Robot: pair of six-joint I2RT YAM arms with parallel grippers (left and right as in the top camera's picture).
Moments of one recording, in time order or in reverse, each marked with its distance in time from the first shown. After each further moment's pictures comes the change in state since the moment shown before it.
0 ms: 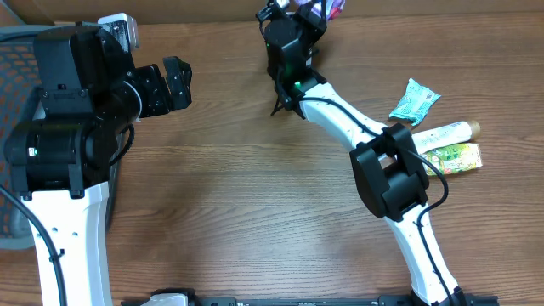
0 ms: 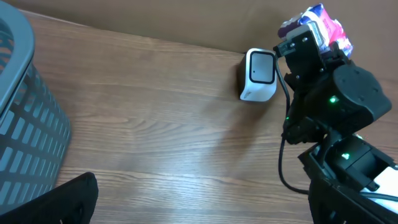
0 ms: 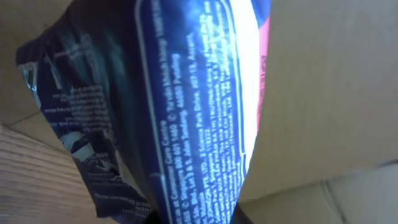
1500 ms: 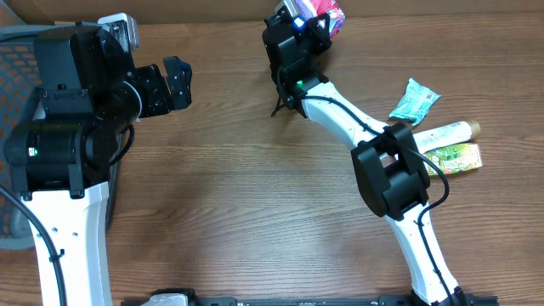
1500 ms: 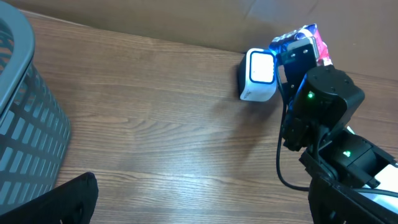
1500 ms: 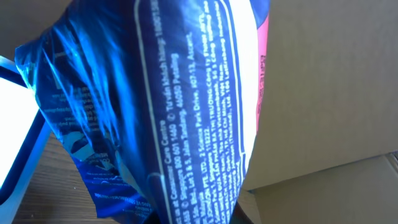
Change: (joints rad) left arm 0.000 0.000 0.000 0.000 0.000 0.000; right arm -0.016 0.005 -0.001 -0.269 -0.033 0.364
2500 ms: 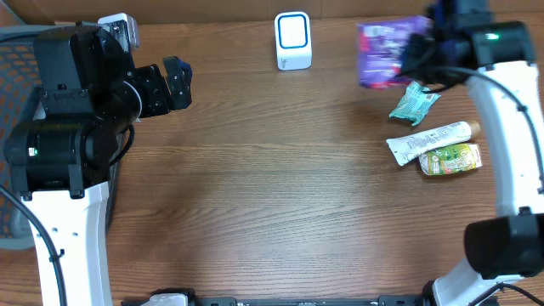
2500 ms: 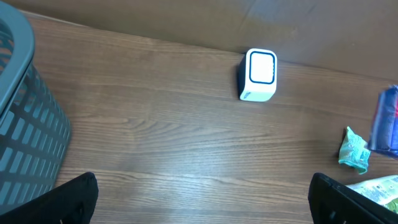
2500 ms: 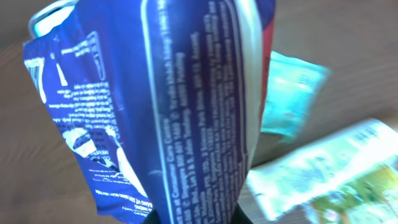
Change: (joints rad) left arm 0.000 0.000 0.000 0.000 0.000 0.000; right arm -0.531 -0.636 -0.108 -1.266 -1.157 1.072
